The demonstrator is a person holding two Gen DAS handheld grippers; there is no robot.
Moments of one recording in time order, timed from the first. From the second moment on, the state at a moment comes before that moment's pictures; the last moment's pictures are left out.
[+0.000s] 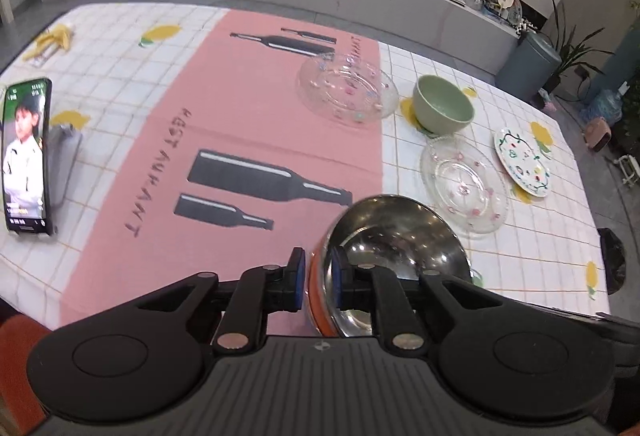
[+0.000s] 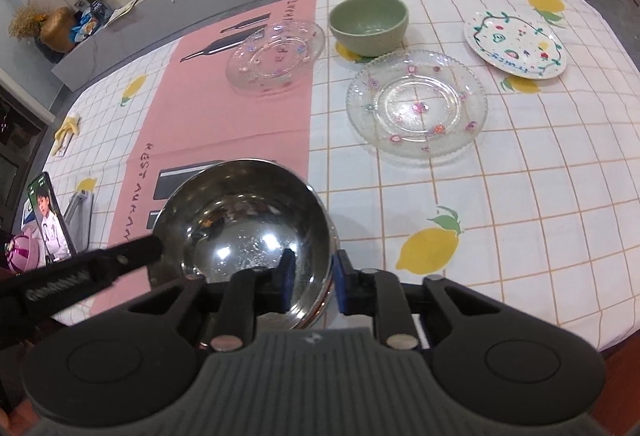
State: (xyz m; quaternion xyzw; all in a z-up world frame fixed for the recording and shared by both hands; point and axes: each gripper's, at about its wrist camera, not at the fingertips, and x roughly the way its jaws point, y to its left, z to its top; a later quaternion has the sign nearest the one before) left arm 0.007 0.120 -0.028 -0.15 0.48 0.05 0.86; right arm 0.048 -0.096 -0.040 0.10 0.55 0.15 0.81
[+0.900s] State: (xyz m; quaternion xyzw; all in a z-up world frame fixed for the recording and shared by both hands) left arm 0.026 0.078 0.012 -0.07 0.41 0.01 0.91; right arm 0.054 -0.137 -0.003 0.13 0.48 0.12 0.86
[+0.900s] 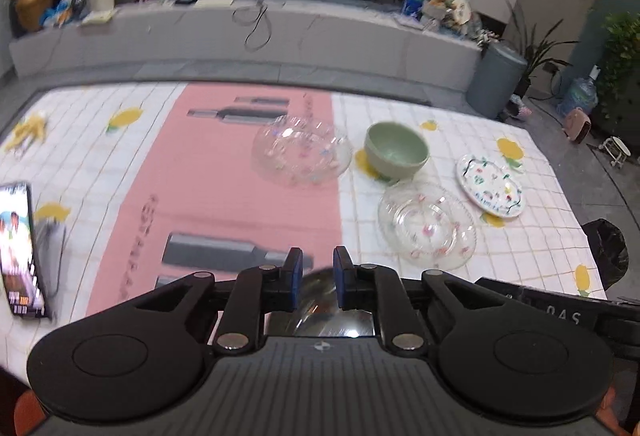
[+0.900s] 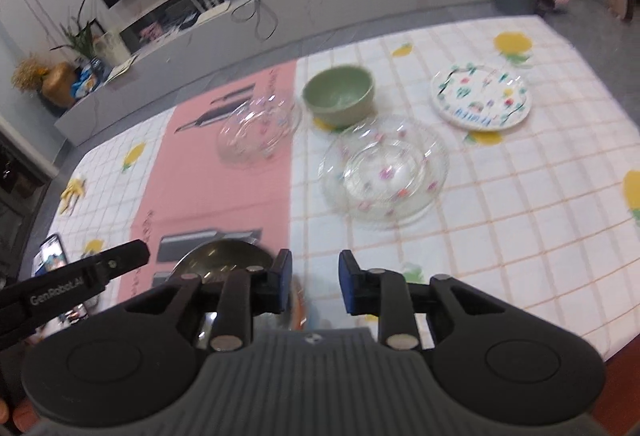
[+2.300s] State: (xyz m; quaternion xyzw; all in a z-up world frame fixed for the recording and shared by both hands) left arm 0.288 0.053 -0.069 -0.12 0.50 -0.07 0.86; right arm 0.296 -0.144 -0.081 0.14 0.53 0.05 0.83
